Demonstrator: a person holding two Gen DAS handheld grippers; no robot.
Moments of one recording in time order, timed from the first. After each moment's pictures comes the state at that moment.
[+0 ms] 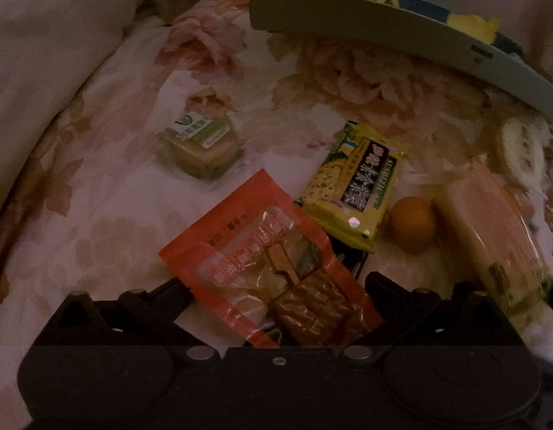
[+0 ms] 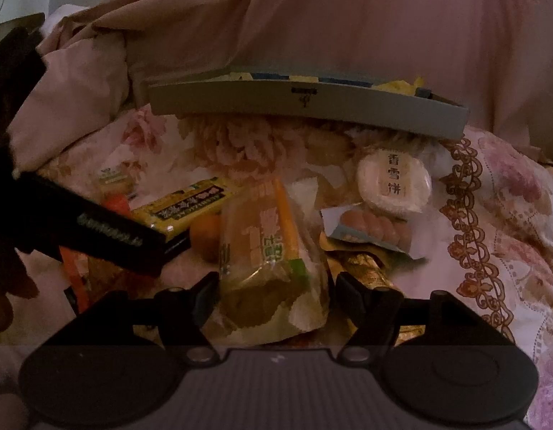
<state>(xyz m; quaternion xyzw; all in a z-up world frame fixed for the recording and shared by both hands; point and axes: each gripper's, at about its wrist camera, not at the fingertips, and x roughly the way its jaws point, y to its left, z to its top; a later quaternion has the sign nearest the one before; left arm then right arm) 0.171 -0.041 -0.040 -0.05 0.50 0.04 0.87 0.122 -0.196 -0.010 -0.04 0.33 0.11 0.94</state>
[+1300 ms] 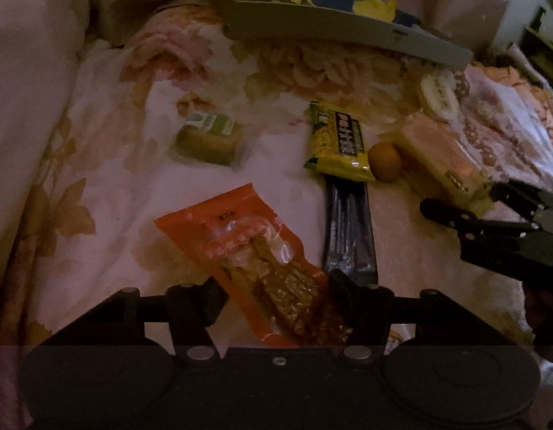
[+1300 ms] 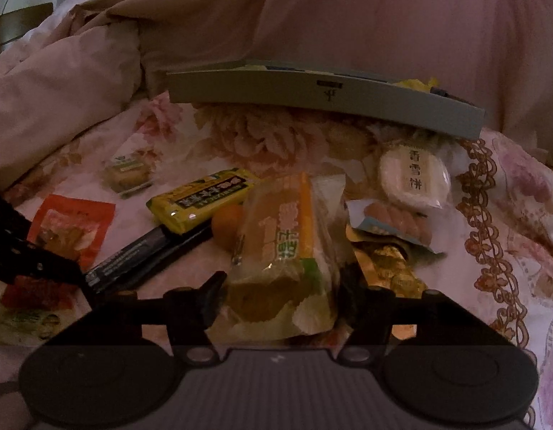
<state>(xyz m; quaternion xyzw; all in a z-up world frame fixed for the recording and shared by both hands) 0.127 0.041 -0.029 -0.01 0.48 -0.16 0.87 0.112 -0.180 -0.013 -0.05 0.34 0.12 0.93</state>
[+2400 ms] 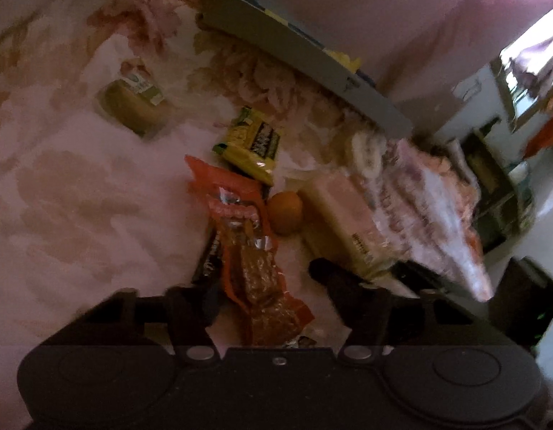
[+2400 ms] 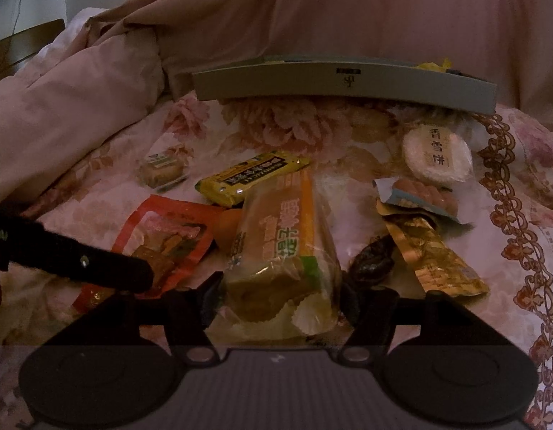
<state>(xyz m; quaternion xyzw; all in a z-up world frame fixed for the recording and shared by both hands) 0.115 0.030 -0.052 -0.24 0.42 -0.24 0.84 0.100 -0.182 -0.014 -0.01 0.35 0.16 0.92</state>
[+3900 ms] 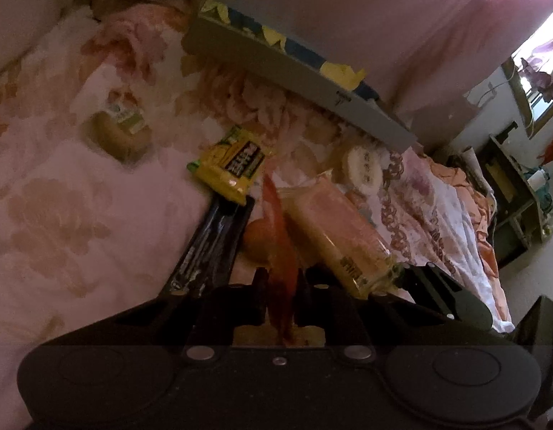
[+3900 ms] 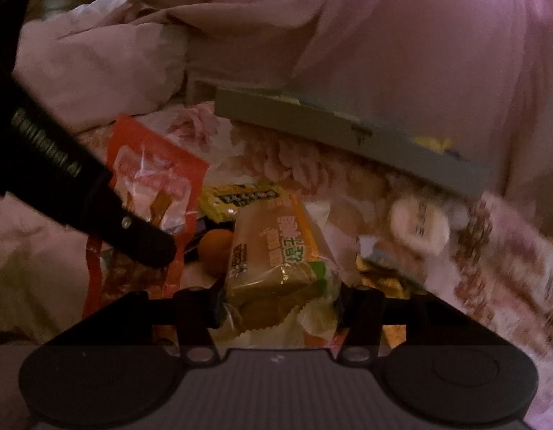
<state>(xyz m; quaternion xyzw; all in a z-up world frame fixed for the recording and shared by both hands) 0.110 -0.001 -0.022 -0.21 0.41 -0.20 0.86 0.072 -0.155 -0.007 -0.16 0.25 0.13 0.95</state>
